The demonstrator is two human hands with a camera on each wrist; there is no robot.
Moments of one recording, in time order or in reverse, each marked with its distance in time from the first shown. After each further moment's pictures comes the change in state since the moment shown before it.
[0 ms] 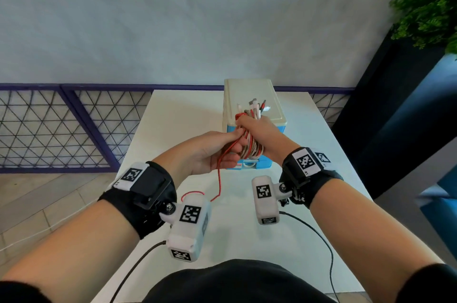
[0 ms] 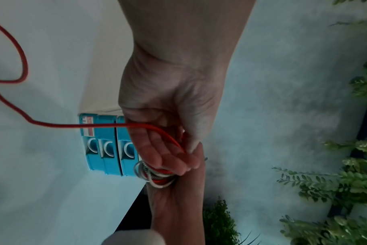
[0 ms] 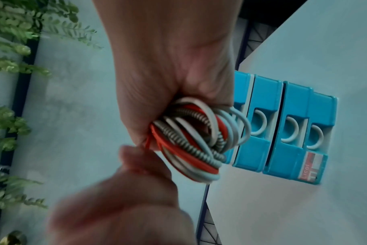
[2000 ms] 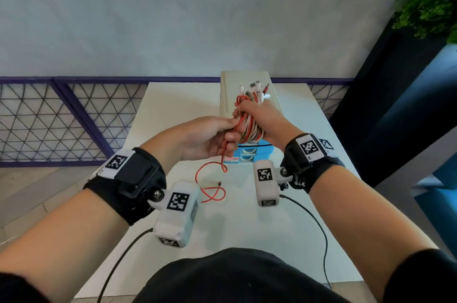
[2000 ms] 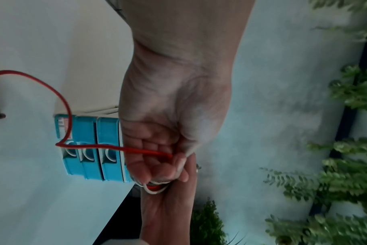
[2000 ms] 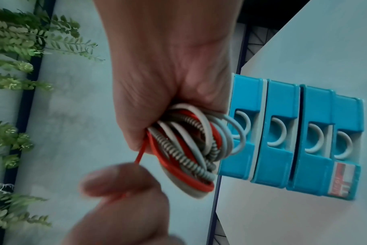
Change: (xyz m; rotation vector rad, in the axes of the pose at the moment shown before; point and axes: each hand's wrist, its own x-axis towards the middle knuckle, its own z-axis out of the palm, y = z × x) left_hand -0.005 0.021 -0.003 0.019 -0.239 0.006; right_hand 0.010 -0.015 -0.013 0.141 -0.023 -0.044
